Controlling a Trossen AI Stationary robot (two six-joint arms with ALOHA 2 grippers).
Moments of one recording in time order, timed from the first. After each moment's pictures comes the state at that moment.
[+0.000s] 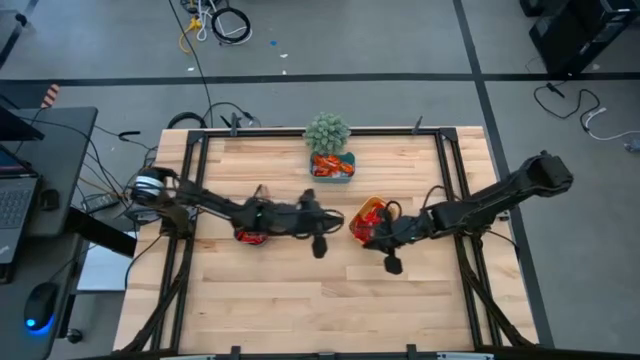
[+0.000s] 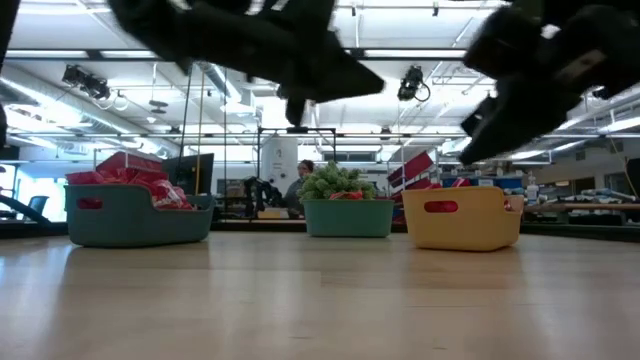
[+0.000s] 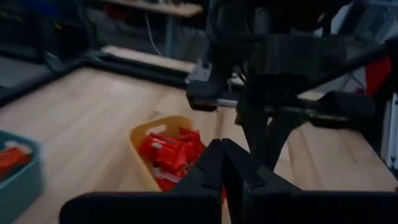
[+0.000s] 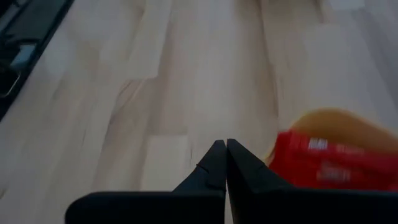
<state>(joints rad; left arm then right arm) -0.14 1.72 0.90 0.63 -0.28 -0.24 0.27 1.26 0.50 0.09 0.08 0.26</state>
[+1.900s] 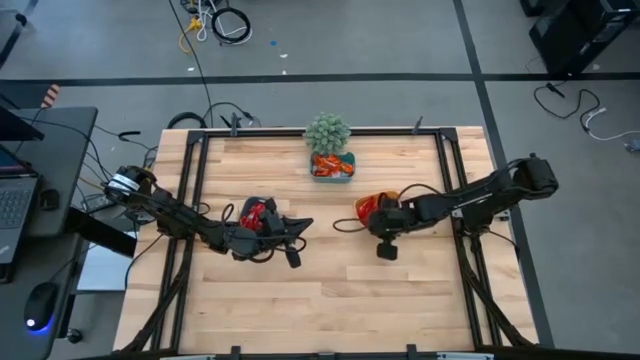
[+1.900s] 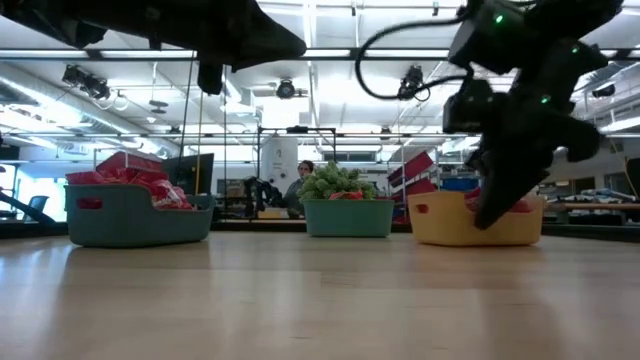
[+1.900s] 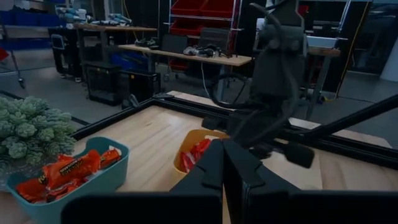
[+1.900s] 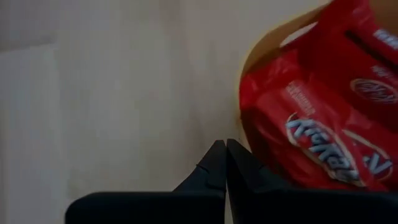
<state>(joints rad) -0.39 1.53 0.63 0.89 -0.83 -0.14 0.12 1.43 0.66 -0.36 0.09 0.28</state>
